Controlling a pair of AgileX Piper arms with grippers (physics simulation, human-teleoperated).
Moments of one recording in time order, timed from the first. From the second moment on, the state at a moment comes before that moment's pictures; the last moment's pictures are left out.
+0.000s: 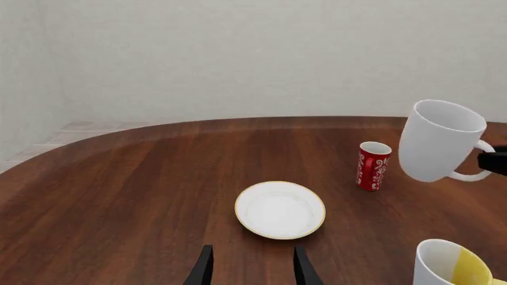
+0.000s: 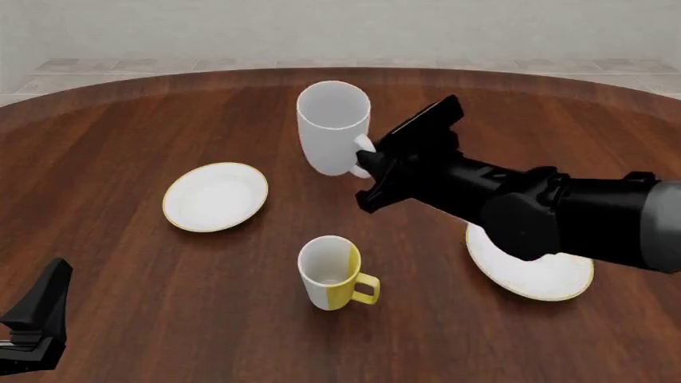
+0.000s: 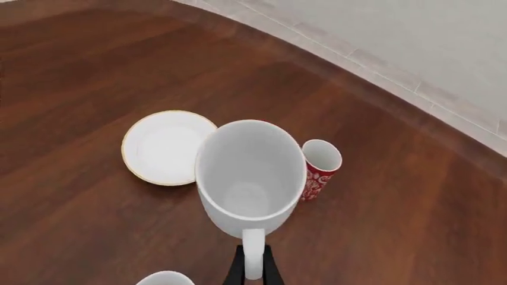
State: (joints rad) left arm 0.00 0.00 0.00 0.00 0.00; right arm 0.63 1.49 -0.84 -0.26 -0.17
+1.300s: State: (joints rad) left arm 0.00 0.00 0.00 0.00 0.00; right arm 0.70 1.81 -1.22 -0.18 -0.16
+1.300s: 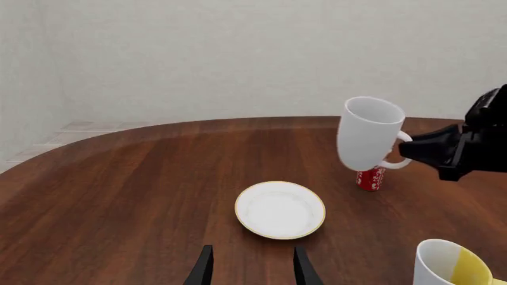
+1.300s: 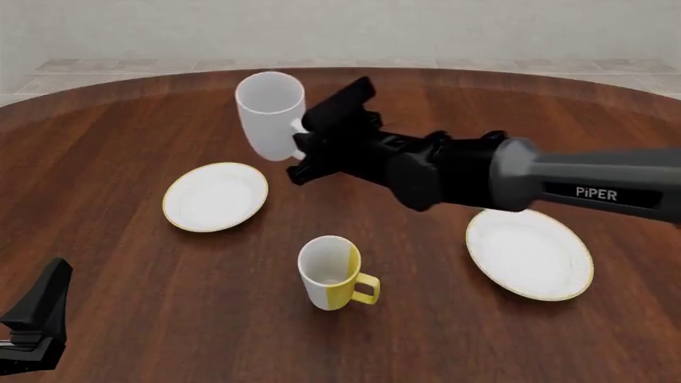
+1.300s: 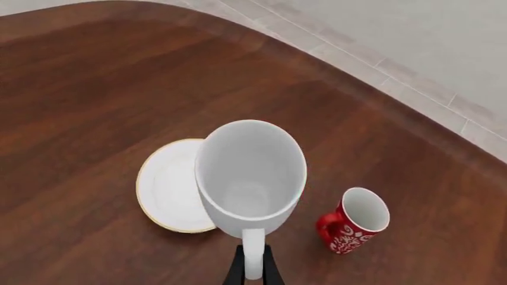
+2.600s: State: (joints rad) left arm 0.00 0.00 0.00 0.00 0.00; right arm 0.74 2.05 -1.49 -0.11 -0.15
